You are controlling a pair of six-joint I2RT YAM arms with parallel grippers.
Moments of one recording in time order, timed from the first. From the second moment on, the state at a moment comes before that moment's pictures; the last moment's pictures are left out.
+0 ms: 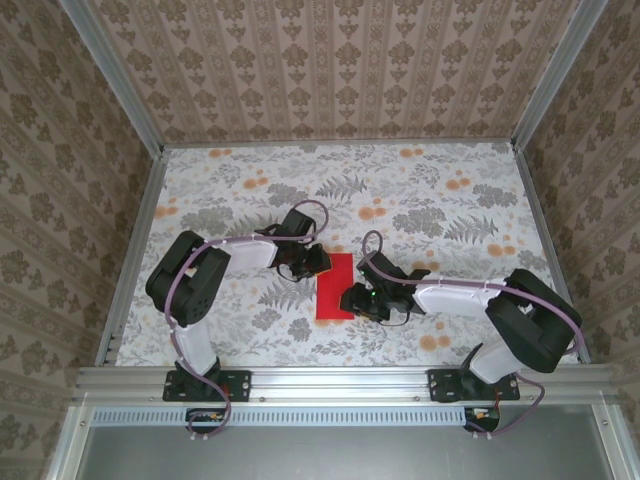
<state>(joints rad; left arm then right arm) -0.65 1.83 0.97 -0.20 0.39 -0.83 0.78 1.50 0.64 -0.19 -0.27 1.05</state>
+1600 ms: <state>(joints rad) -0.63 1.80 0.90 -0.14 0.40 -0.84 0.76 1.47 0.57 0.05 -0.35 1.15</state>
